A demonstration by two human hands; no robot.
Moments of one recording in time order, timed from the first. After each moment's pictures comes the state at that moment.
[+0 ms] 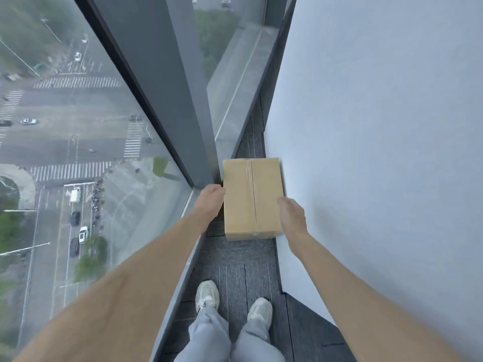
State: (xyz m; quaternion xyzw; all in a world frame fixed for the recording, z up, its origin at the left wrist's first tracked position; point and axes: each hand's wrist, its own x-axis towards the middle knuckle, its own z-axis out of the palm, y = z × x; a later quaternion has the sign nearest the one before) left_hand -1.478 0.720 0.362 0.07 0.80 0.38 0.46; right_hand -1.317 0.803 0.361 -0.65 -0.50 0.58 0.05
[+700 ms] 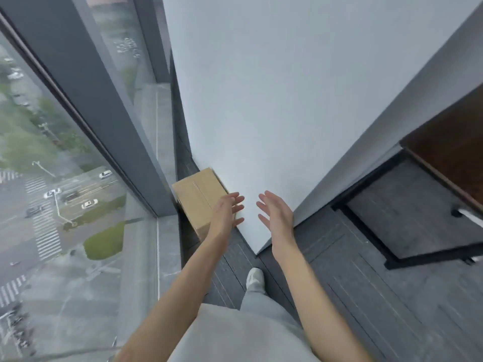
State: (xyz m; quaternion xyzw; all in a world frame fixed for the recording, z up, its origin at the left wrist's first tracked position) left_hand -1.312 0.565 0.607 0.18 0.62 0.48 0.60; right_hand -1.194 0.573 0.622 -0.61 -0.28 0.60 0.44
